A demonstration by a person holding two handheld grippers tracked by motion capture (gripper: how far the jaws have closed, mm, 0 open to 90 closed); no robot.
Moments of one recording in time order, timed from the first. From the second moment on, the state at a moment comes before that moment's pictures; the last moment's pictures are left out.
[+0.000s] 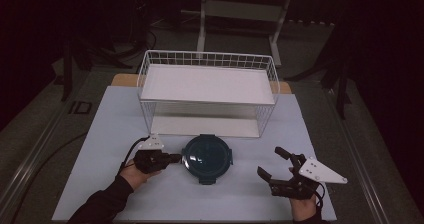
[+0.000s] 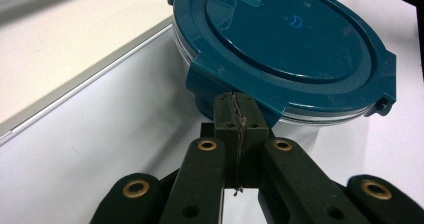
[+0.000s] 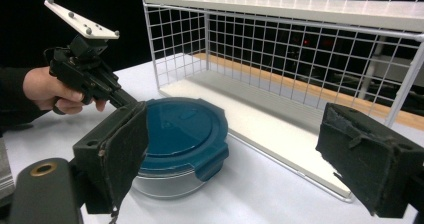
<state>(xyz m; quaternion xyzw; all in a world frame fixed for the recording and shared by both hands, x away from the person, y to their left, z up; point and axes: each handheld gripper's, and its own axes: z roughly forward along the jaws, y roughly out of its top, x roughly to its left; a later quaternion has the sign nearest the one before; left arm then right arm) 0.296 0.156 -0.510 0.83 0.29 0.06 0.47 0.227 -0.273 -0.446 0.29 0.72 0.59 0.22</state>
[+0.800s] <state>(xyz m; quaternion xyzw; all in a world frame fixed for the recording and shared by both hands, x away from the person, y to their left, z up) 0.282 0.177 -0.457 0.79 0.30 0.02 0.54 0.226 -0.263 -0.441 0.27 0.72 0.59 0.23</state>
